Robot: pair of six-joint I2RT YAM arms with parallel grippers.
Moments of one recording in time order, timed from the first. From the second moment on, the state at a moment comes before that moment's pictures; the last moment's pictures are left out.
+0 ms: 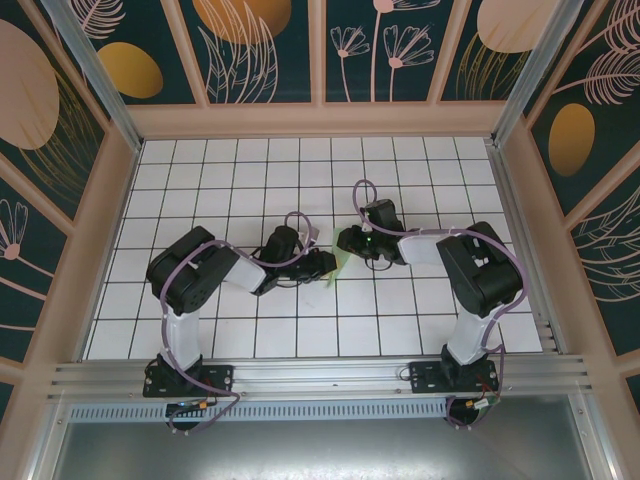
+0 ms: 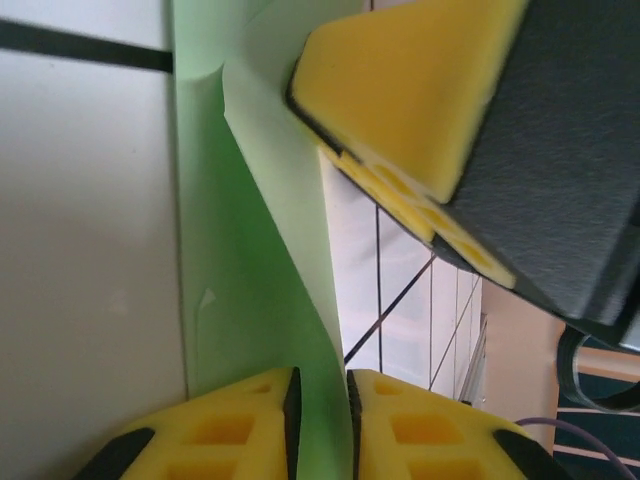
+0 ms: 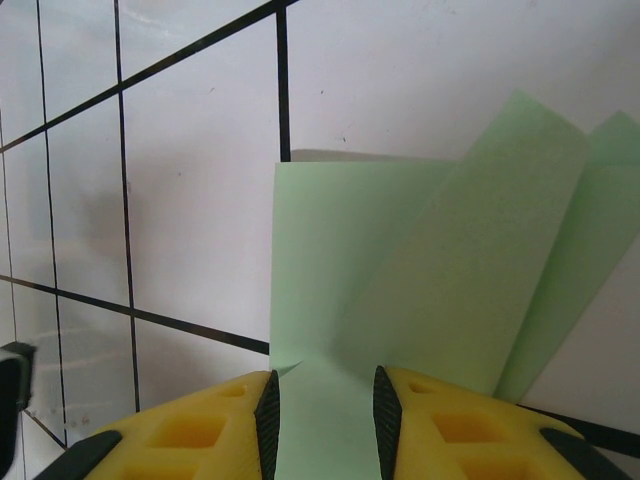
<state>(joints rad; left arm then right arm) -0.68 1.94 0.71 0.68 0.59 -1.09 0.50 1.80 0.82 0.13 -0.34 0.74</state>
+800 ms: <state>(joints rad) -0.70 1.83 0.74 0.52 0.62 -1.00 0.50 1.80 0.82 0.13 -0.34 0.74</state>
